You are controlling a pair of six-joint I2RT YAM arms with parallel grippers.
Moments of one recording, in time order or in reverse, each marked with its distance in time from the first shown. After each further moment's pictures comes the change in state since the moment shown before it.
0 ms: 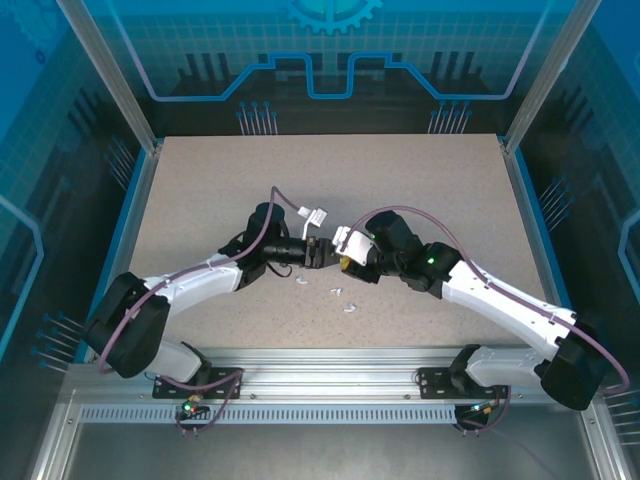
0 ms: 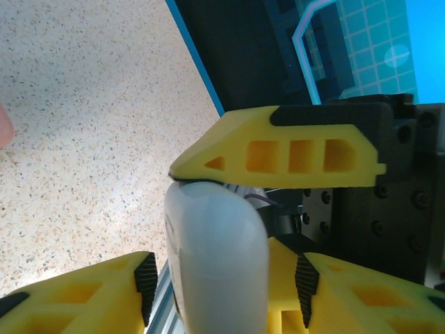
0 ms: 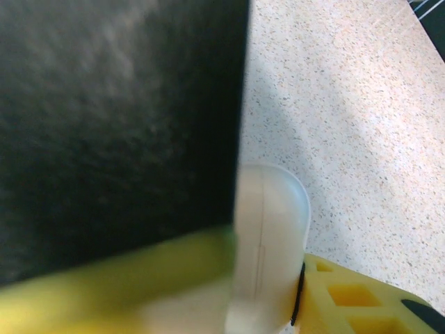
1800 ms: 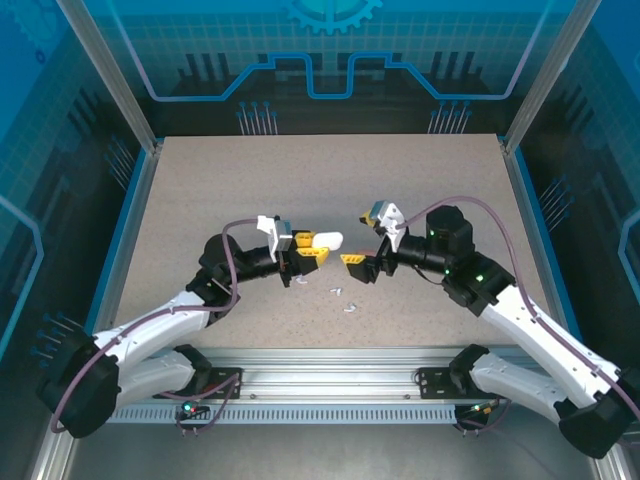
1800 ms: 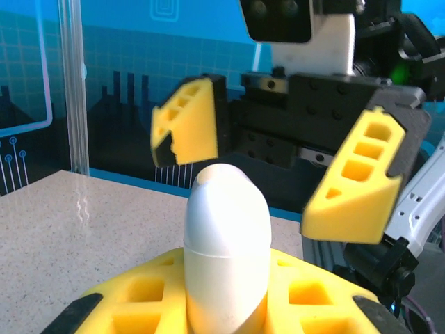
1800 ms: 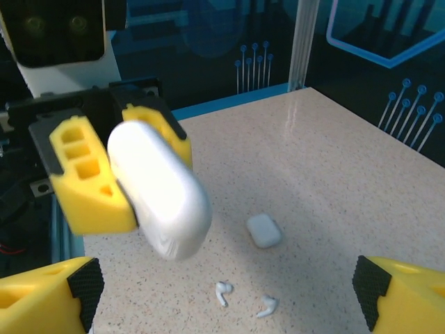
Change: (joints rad) left arm -0.034 -0.383 -0.253 0.392 -0.218 0.652; right arm -0.166 -0.262 -0.066 0.271 -0.449 0.323
